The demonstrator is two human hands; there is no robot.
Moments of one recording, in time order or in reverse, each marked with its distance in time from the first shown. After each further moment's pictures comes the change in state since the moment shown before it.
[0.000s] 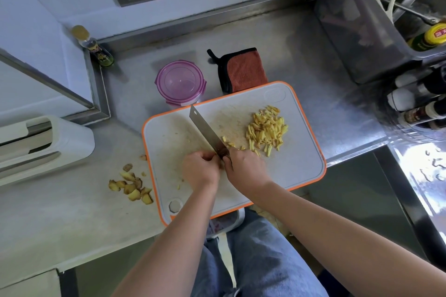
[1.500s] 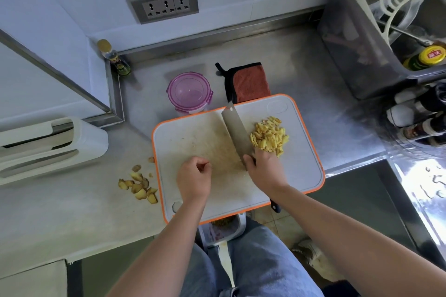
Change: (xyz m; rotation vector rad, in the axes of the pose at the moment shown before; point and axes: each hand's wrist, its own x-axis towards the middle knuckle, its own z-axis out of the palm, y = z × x) left_hand 0.001 -0.023 -0.024 0.186 0.063 0.278; right_hand -0.001 0.037 -0.017 0.181 0.090 0.123
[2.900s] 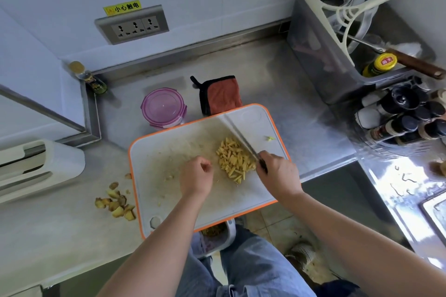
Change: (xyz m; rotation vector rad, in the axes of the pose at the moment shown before) left_hand 0.003 0.053 0.034 0.176 -0.207 0.051; right_hand -0.005 0.070 -0.048 -0.264 0.168 -0.088
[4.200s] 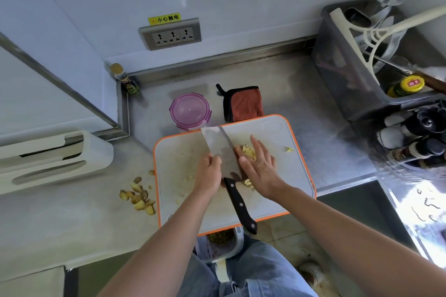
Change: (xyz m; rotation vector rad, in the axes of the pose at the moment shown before) left_hand -0.014 0.020 -0.042 -0.569 -0.043 -0.147; right_hand 0.026 -0.056 0.012 0.308 -0.294 -0.162
